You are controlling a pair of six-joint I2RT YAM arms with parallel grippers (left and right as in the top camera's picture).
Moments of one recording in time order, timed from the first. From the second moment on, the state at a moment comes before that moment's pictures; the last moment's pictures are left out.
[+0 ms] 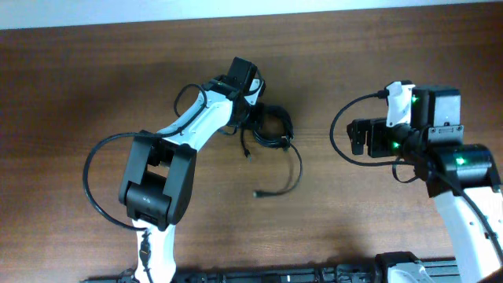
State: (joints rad) left arm -0.45 2.13 1.53 -0.66 0.21 -0.17; right arm 0.03 1.12 1.13 -0.95 -0.15 0.03
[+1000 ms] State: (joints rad) left arm -0.45 2.12 1.53 -0.72 0.79 0.09; right arm 0.03 1.78 1.13 -0.77 -0.67 0.05
